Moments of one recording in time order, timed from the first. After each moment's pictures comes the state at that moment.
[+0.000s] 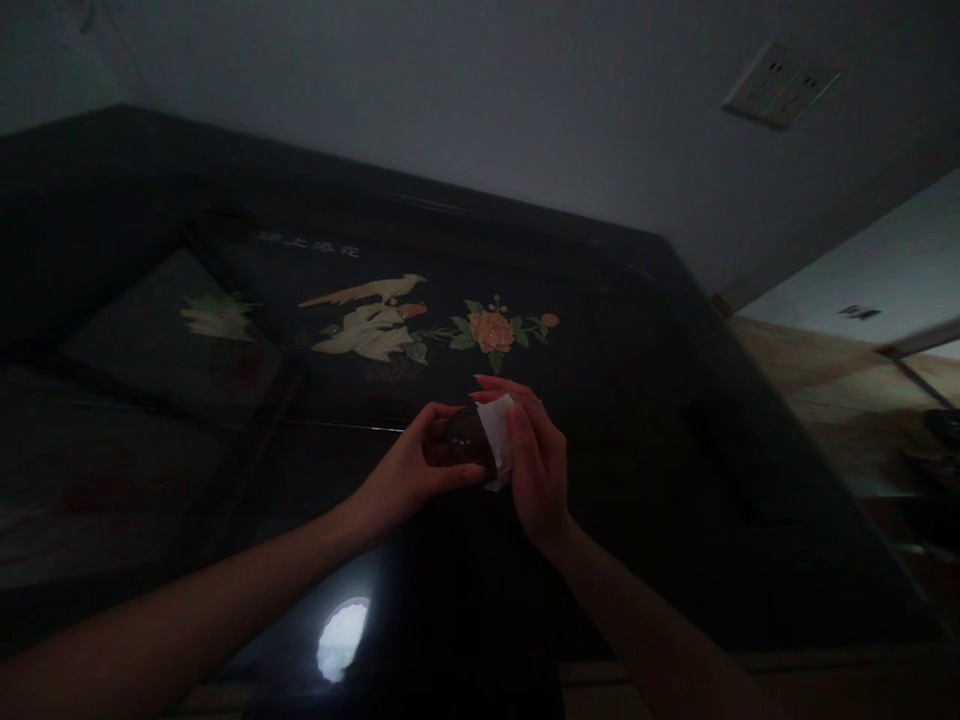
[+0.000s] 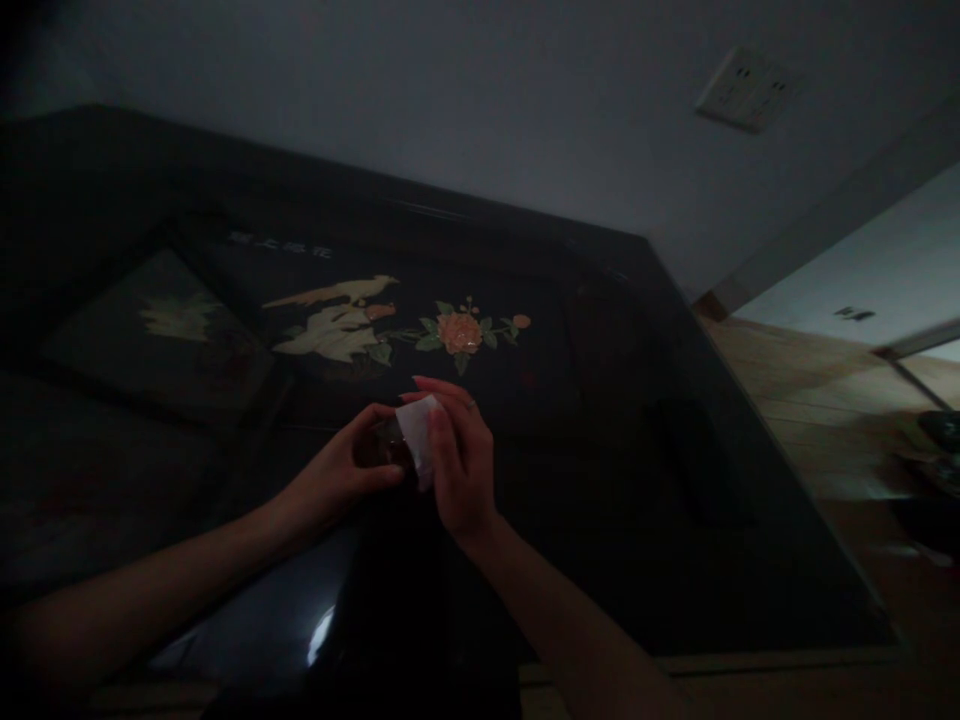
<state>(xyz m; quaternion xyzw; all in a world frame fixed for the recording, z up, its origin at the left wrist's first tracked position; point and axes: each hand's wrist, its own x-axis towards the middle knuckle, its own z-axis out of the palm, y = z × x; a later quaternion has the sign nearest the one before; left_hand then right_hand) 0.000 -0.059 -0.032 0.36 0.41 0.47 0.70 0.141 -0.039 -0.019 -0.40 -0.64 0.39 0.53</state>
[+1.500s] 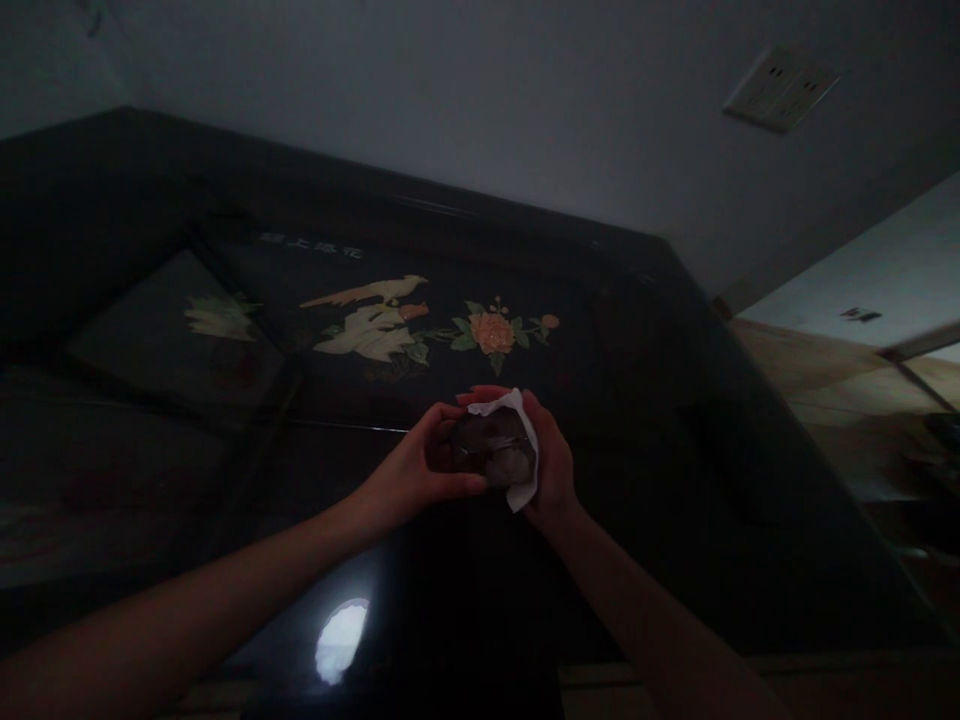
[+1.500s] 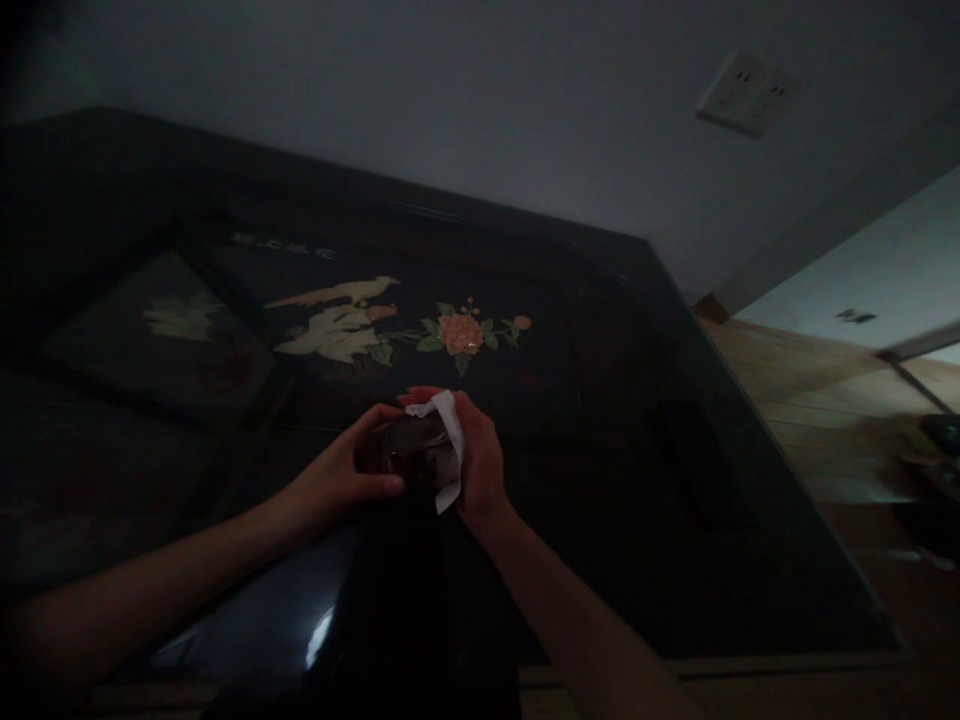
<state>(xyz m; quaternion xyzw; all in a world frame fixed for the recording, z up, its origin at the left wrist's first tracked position) -0.001 -0.058 -0.031 0.36 0.39 0.44 0.72 0.142 -0.029 -0.023 -0.36 -0.38 0.70 0.49</state>
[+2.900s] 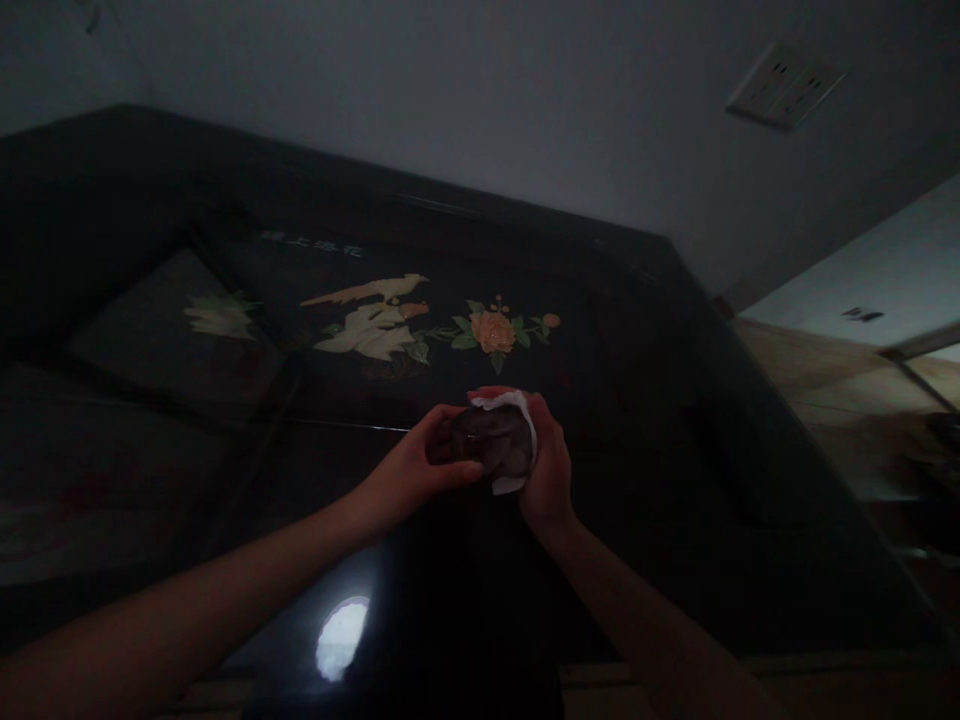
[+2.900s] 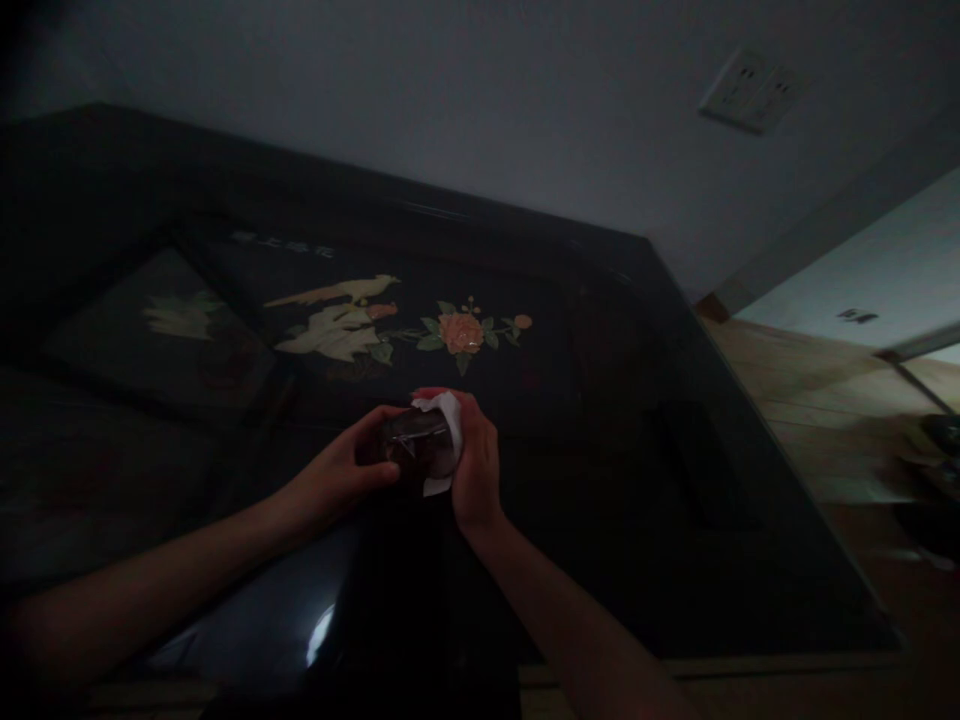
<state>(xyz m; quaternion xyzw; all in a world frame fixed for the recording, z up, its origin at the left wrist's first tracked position) -0.002 -0.057 -0.041 0.36 0.39 0.45 0.71 0.139 -0.035 -0.031 -0.43 -0.44 0.58 0.53</state>
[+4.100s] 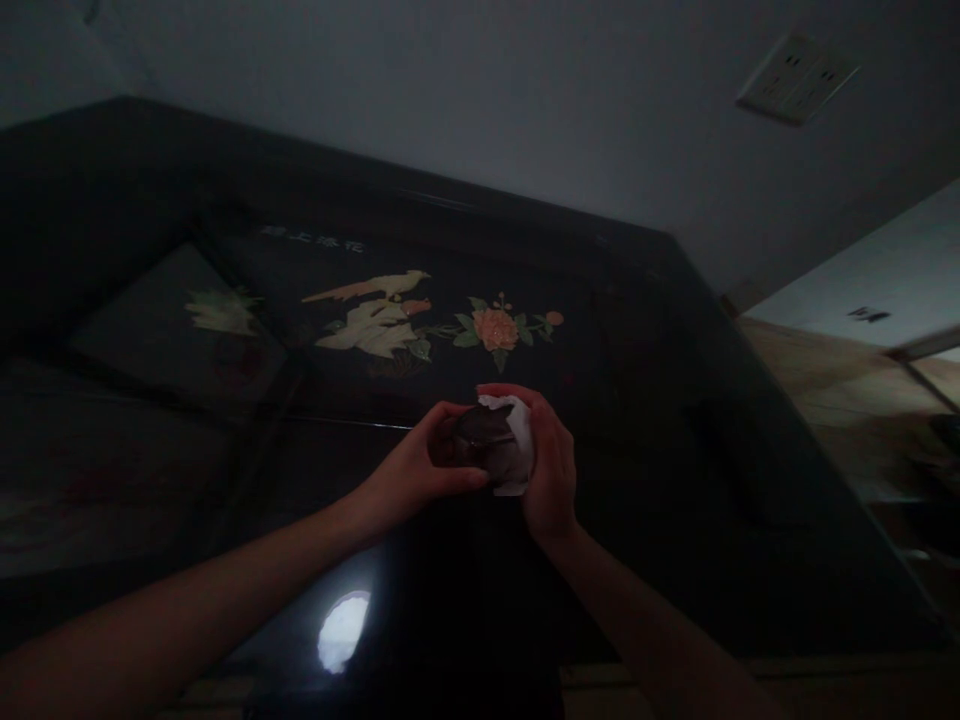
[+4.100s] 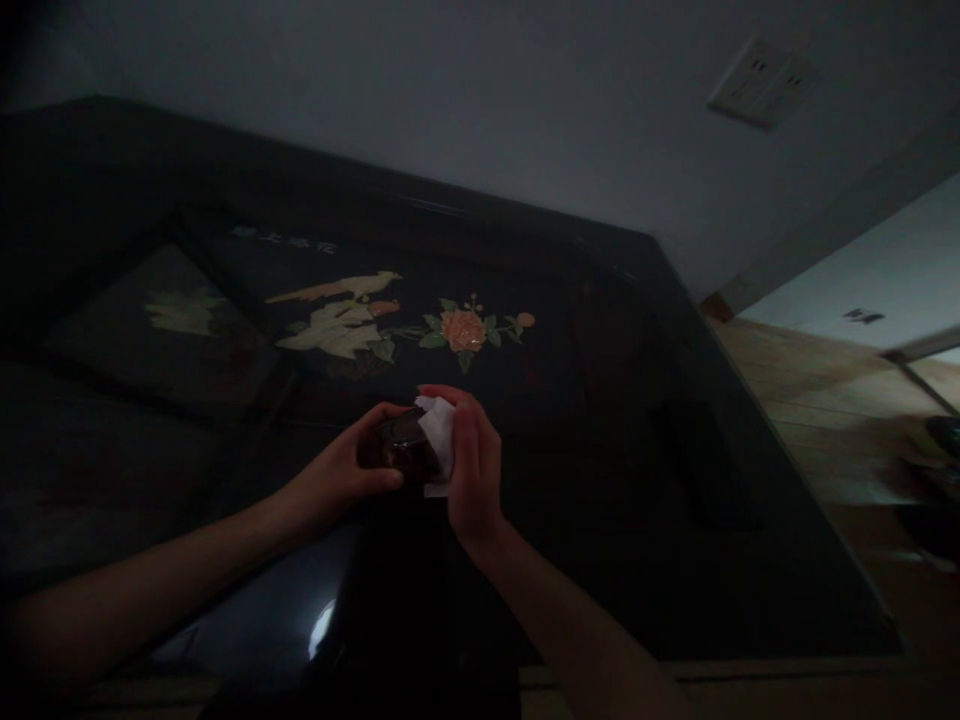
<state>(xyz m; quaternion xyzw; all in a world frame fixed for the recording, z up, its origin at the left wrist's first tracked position) -0.001 -0.057 -0.038 0.34 0.38 0.47 0.73 0.141 -0.041 -0.025 -0.44 -0.55 0.47 0.53</state>
